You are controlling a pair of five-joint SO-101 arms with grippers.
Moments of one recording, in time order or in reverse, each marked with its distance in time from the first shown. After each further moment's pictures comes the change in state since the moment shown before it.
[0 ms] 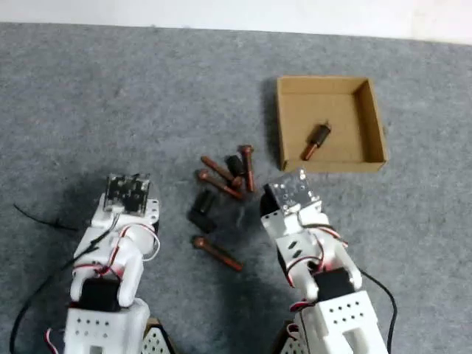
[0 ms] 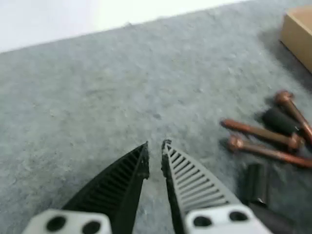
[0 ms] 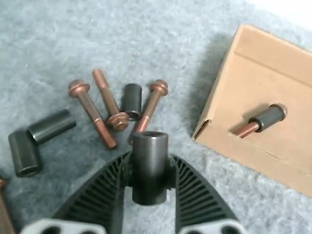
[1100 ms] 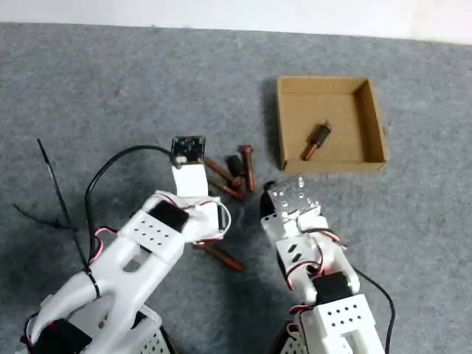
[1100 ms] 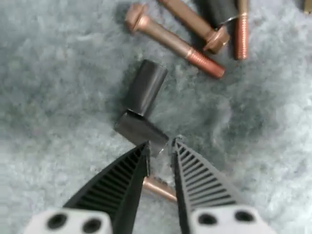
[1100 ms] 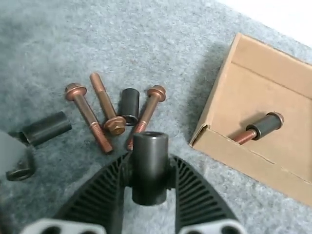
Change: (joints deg) left arm 24.4 59.5 -29.8 7.7 41.1; right arm 0.3 -1.1 4.5 -5.8 1.6
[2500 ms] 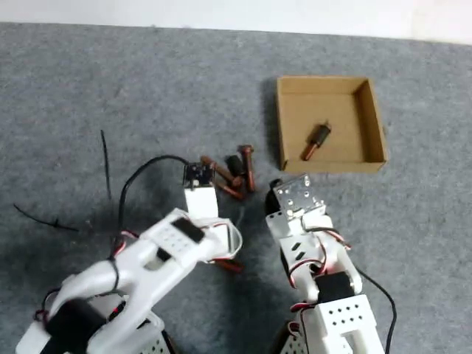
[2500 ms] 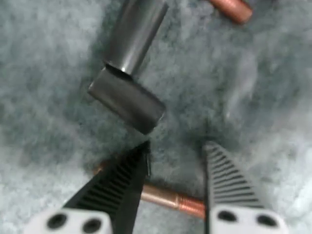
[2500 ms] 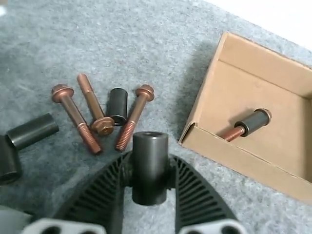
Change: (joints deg) left arm 6.8 12.1 5.5 -9.8 7.0; right arm 2.3 0.0 0.0 -0.3 0.4
